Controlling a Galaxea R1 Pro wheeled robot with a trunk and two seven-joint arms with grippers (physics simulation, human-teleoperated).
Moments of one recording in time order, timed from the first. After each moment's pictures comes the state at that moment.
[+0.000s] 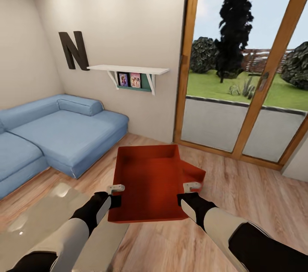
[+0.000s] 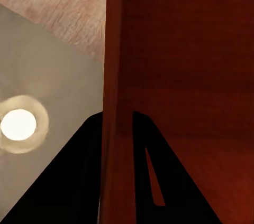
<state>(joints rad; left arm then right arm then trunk) -0.76 -0.06 -0.01 -0.40 0.13 0.47 0.12 -0.90 0.14 0.64 -0.11 -0.58 0.23 -0.31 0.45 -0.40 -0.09</state>
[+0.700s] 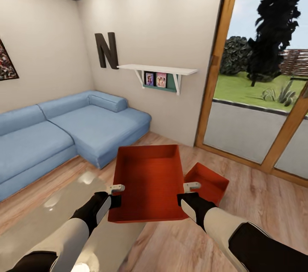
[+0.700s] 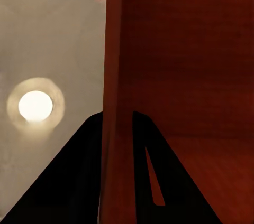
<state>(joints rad) -0.76 -0.06 -0.01 -0.40 0.13 0.47 0.13 -0.90 0.14 0.64 -0.11 -0.58 0.23 -0.31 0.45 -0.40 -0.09</state>
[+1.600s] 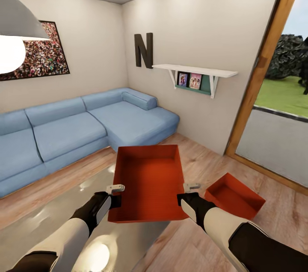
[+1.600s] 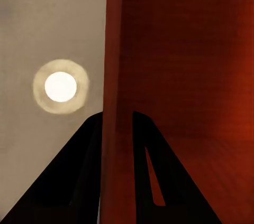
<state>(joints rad) -0.76 -0.06 -0.01 -0.40 0.13 0.47 0.13 -0.90 0.14 0.64 -0.11 -0.58 0.23 -0.31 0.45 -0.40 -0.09</state>
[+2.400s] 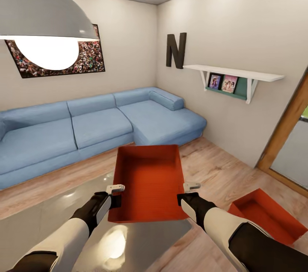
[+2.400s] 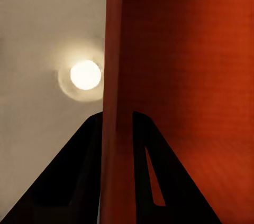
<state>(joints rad) -0.76 -0.06 -0.01 -0.40 0.13 0.47 0.13 -0.90 0.14 0.64 -0.11 -0.58 0.23 -0.31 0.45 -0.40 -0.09</state>
